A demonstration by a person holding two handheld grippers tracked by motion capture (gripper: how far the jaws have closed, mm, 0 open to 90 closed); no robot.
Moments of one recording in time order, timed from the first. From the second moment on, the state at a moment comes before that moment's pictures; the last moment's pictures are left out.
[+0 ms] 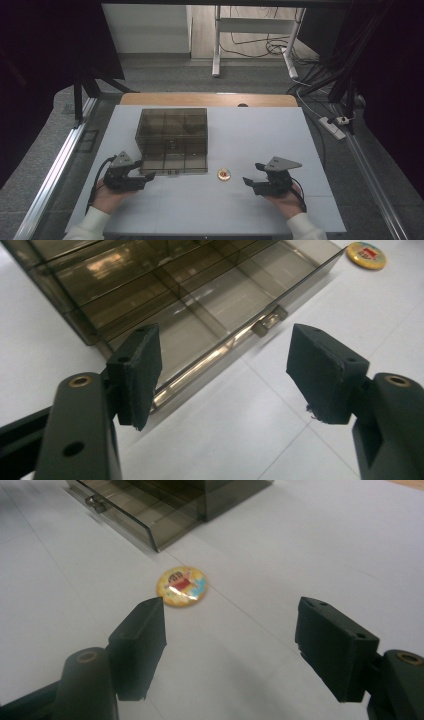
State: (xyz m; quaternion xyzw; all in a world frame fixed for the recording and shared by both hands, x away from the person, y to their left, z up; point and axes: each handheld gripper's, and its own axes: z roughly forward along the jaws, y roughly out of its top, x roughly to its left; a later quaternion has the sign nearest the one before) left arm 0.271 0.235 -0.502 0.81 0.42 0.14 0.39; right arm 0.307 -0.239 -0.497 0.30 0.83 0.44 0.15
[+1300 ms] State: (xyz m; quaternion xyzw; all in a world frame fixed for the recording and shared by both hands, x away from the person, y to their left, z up) left arm 0.280 0.198 -0.485 0.83 0.38 0.12 0.39; right arm 0.280 -0.291 -0.501 0.31 0.82 0.45 0.17
